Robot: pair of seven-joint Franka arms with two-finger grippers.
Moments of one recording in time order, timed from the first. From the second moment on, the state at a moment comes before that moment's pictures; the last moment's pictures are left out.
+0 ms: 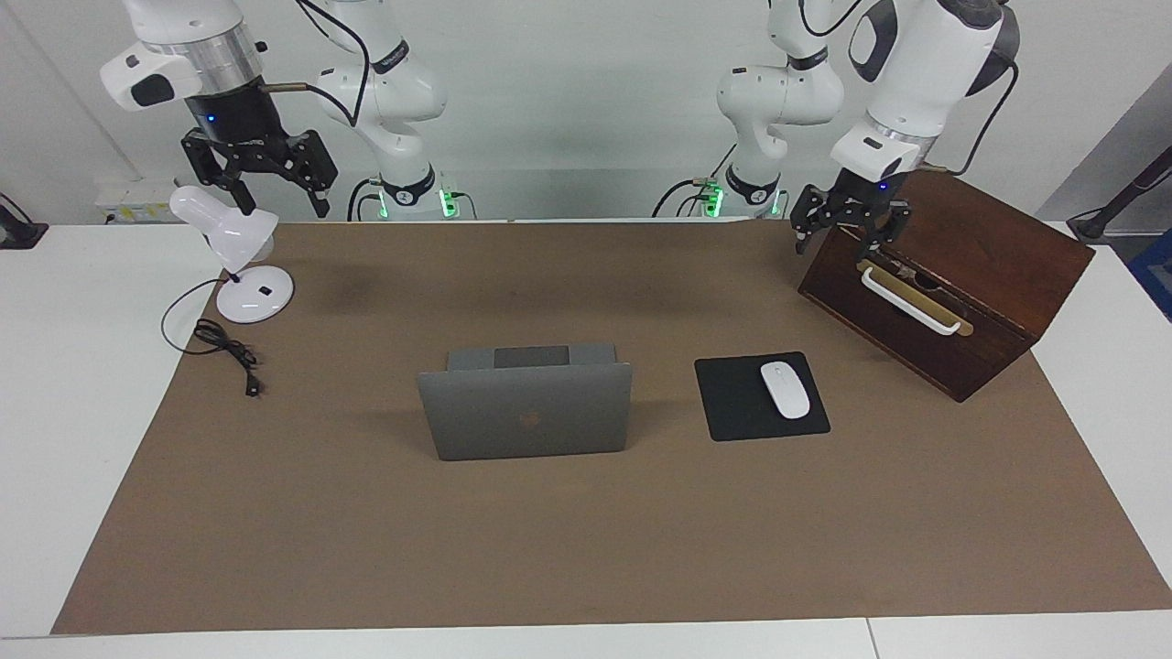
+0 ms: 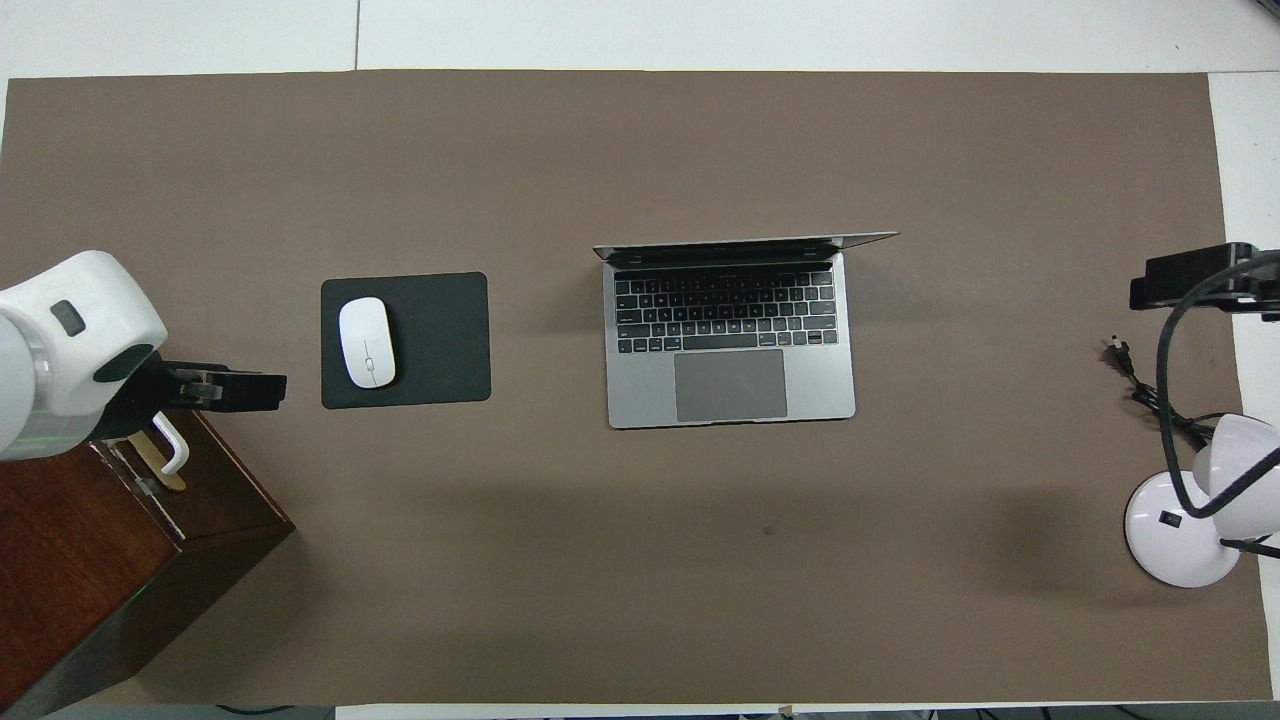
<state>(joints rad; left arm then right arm) -0.17 -0.28 0.03 -2.05 -0.06 1.89 0.05 0.01 -0.09 0.01 -1.56 0.02 1.55 0.14</state>
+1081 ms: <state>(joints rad) 0.02 -0.23 0.01 -1.86 -0.03 1.73 -0.02 0.01 -0.08 -0.04 -1.59 0.02 1.54 0.15</state>
